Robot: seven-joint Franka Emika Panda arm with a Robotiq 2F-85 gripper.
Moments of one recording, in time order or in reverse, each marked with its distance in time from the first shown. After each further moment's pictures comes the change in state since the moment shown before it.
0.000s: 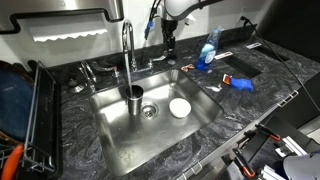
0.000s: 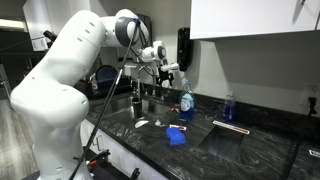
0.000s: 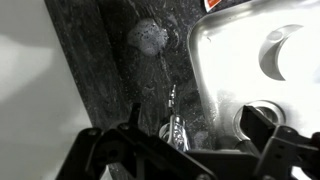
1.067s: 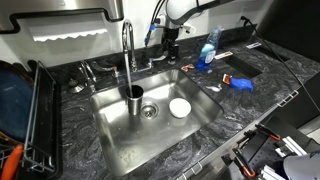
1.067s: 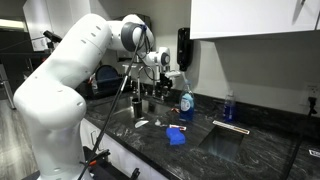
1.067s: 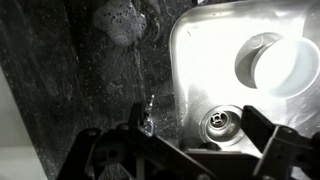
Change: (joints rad) arm -0.087 0.058 0.073 -0.007 0.106 -0.015 -0.250
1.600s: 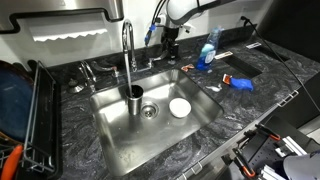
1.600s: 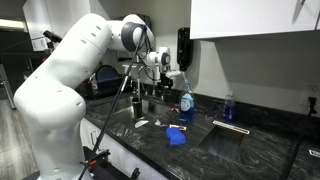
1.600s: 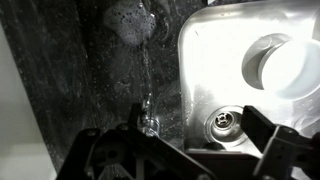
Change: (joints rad) arm -0.012 0.000 0.009 -0.004 -0.007 0.028 -0.014
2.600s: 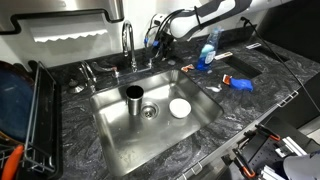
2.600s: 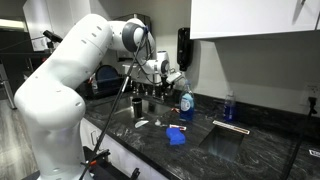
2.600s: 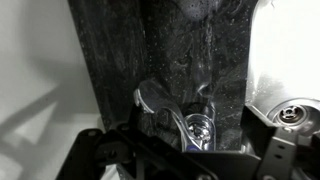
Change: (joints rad) arm -0.015 0.006 0.002 -0.126 -0.046 0.423 0.043
